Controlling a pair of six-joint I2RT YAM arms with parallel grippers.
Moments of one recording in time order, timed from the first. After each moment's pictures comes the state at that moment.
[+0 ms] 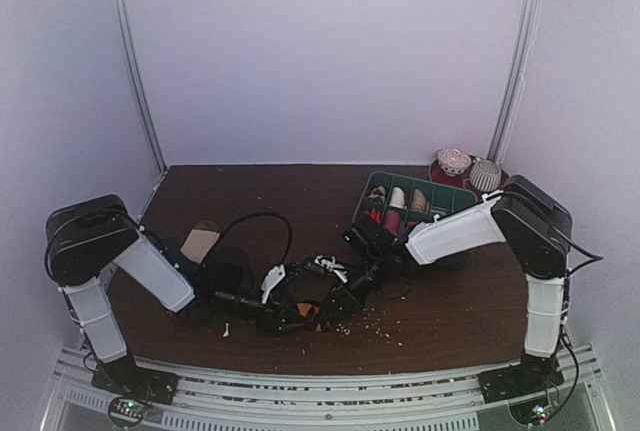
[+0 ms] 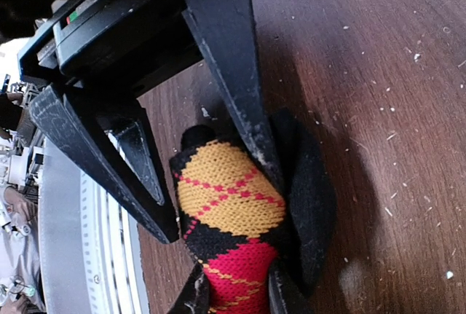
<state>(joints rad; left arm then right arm) -0.86 1.81 0.48 0.79 0.61 -0.06 0.88 2.01 1.14 -0.19 -0.77 -0.02</state>
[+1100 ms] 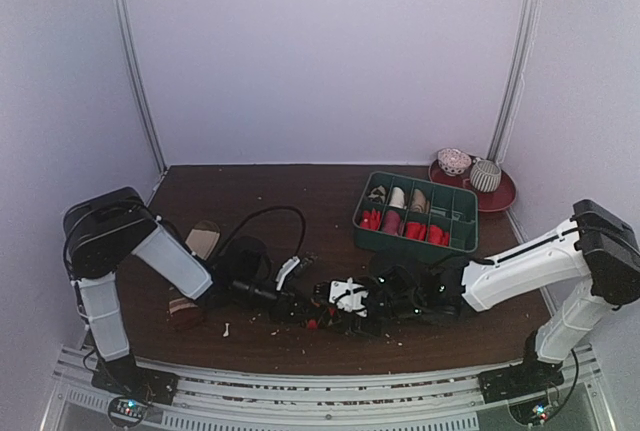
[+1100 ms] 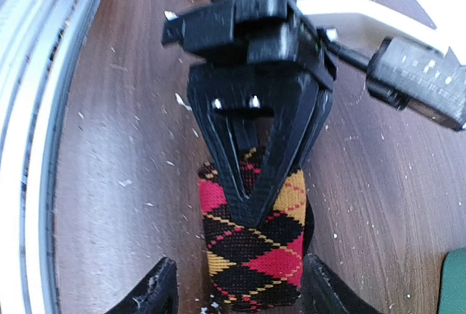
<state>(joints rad) -0.85 1.93 0.64 0.65 0.73 -0.33 1.13 1.59 0.73 0.19 -0.07 -0.34</state>
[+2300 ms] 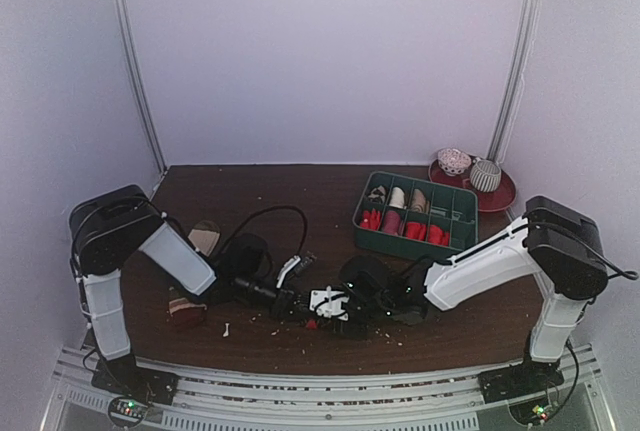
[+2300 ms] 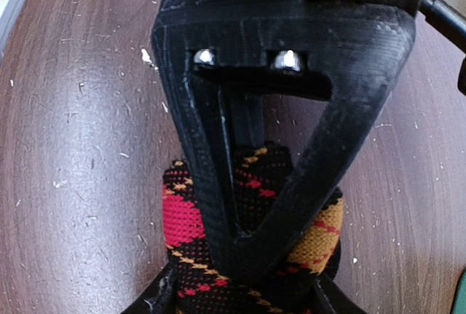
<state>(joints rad) -0.81 1.98 0.68 0.63 0.83 -0.32 1.13 1.83 0.88 0.14 -0.02 -0.42</state>
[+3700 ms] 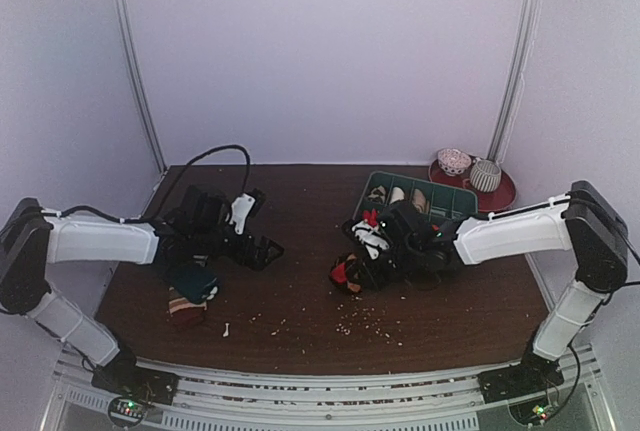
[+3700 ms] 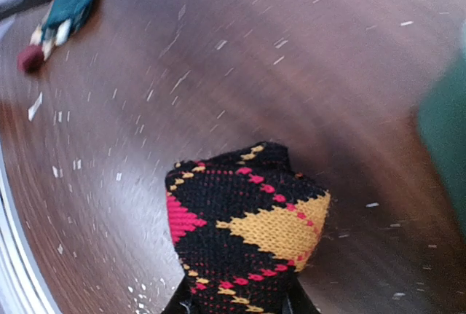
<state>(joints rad) -0.66 1.47 0.75 0.07 0.17 -0.11 0.87 1.68 0.92 -0.09 -0.15 0.15</state>
